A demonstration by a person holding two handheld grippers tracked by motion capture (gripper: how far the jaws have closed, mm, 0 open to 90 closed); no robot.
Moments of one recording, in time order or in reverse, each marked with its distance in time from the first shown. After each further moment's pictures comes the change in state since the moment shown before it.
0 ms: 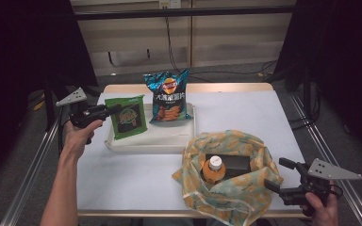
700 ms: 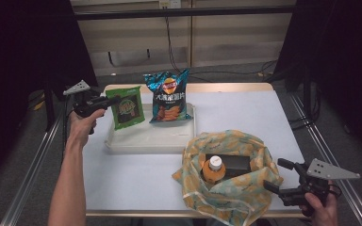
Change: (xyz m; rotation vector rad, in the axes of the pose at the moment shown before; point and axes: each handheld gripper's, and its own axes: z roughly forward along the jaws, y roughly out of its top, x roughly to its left) left arm 0.046 -0.006 0.026 0.009 0.082 -0.078; right arm 0.000 -0.001 0.002 0.005 0.017 0.003
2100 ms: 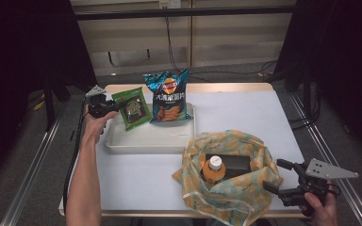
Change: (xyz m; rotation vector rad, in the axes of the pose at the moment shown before) left arm 0.026 -0.032 0.051 0.108 0.161 0.003; right arm -0.001 -0.001 0.002 0.014 0.019 -0.006
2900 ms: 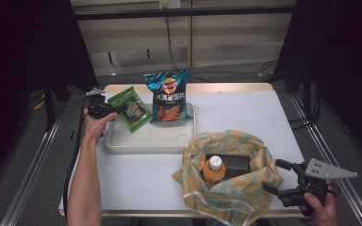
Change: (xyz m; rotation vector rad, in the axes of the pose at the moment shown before) left arm 0.008 -0.010 0.003 0.081 0.040 -0.139; right arm 0.001 0.000 0.001 0.004 0.015 0.002
